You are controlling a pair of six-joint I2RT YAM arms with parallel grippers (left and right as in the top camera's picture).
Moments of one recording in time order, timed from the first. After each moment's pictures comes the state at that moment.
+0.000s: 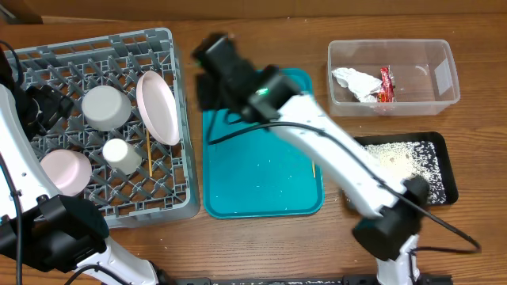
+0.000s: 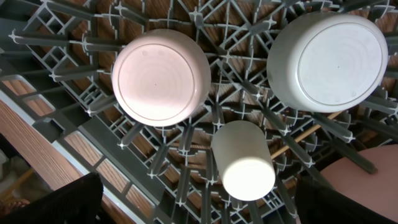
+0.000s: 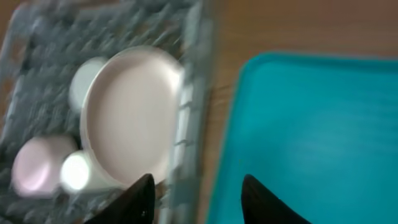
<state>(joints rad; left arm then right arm) 0.53 1.89 2.08 -1.62 -0.10 -0.53 0.78 2.02 2.17 -1.01 0.09 0.61</state>
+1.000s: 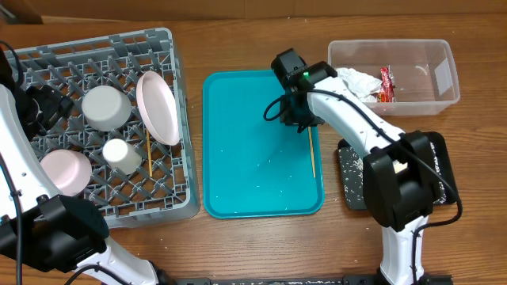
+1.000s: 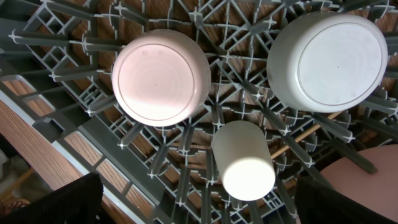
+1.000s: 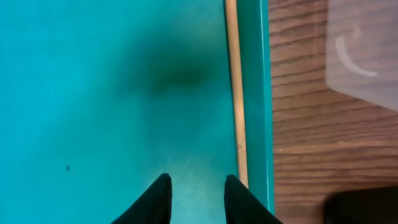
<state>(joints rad) 0.53 1.89 2.08 -1.62 -0.10 -0.53 0.48 2.12 1.72 -1.03 0.13 0.54</state>
